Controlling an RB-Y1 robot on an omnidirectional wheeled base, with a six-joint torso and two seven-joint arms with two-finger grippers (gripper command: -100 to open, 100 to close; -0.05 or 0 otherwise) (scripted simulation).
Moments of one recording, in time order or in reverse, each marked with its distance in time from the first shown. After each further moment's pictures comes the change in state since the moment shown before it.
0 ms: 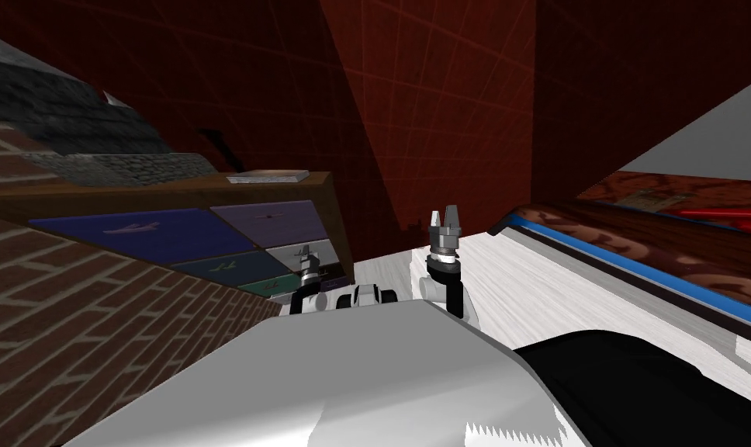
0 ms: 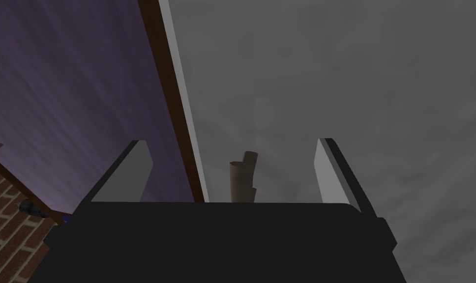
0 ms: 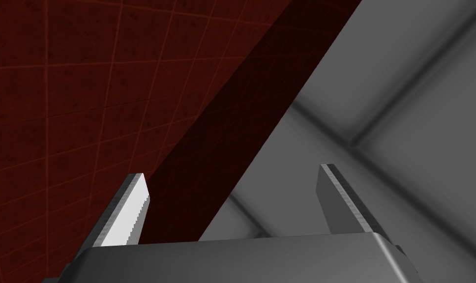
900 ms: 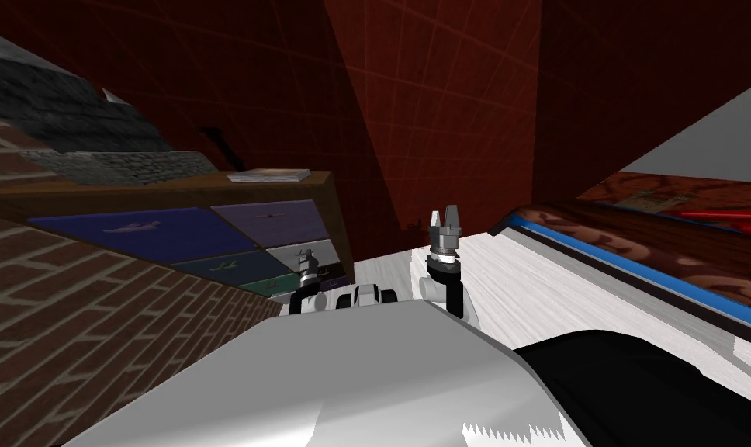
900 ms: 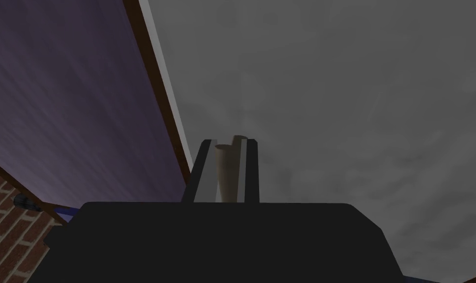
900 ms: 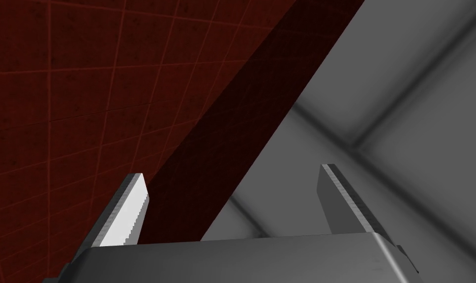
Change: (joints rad) left arm 0.005 -0.001 0.003 0.001 0.046 -0.006 -0.049; right arm 0.000 0.000 0.000 0.000 0.000 0.000 0.000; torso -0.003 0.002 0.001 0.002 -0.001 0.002
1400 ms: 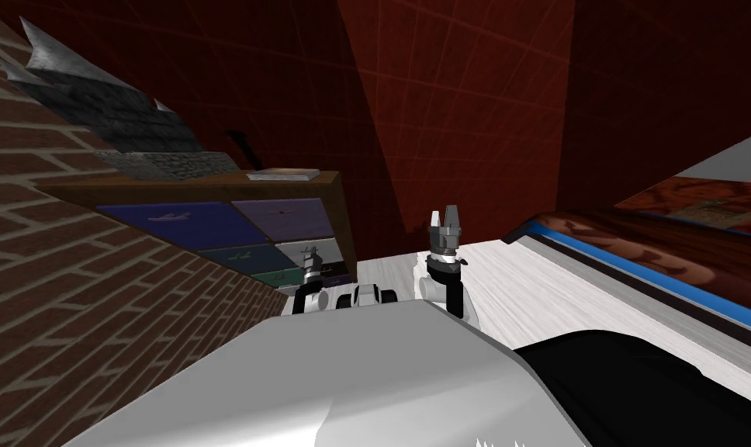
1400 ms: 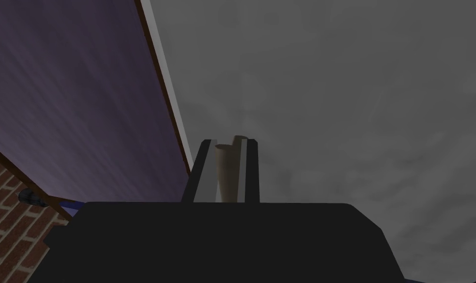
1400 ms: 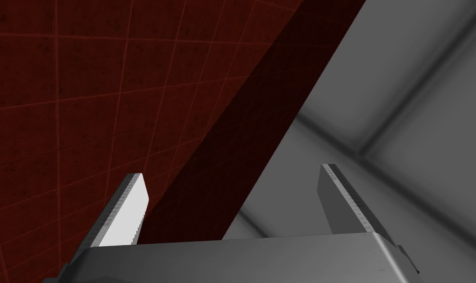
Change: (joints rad) left arm -0.040 0.005 0.002 0.039 -0.129 0.015 0.125; right arm 0.000 0.000 0.000 0.000 0.000 0.000 0.000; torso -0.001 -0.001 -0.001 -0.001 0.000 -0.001
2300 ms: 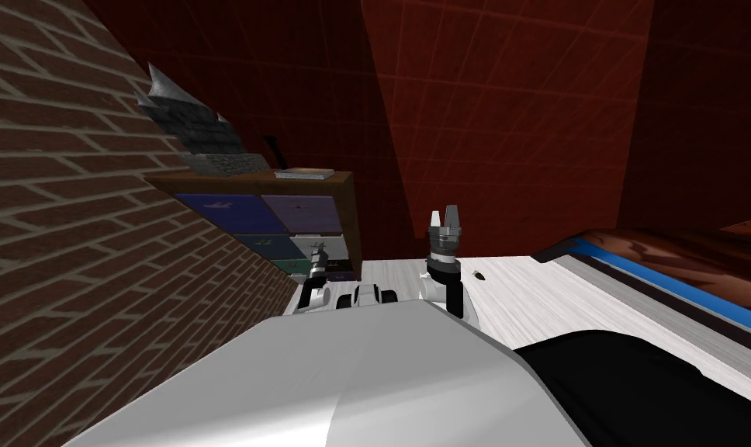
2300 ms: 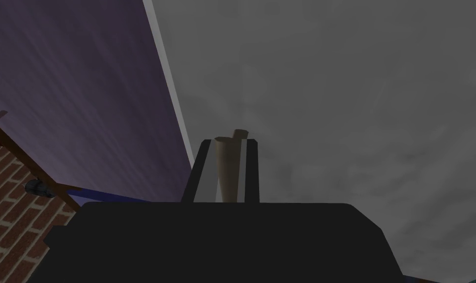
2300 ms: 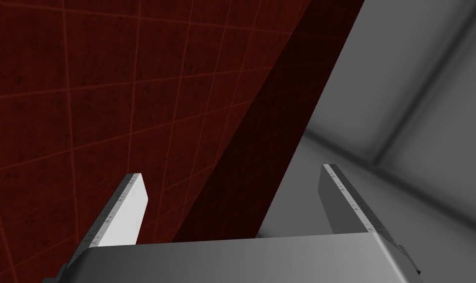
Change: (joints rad) left arm -0.080 0.008 0.012 0.076 -0.214 0.022 0.213; right arm 0.000 0.000 0.000 0.000 0.000 0.000 0.000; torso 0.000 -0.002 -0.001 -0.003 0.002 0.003
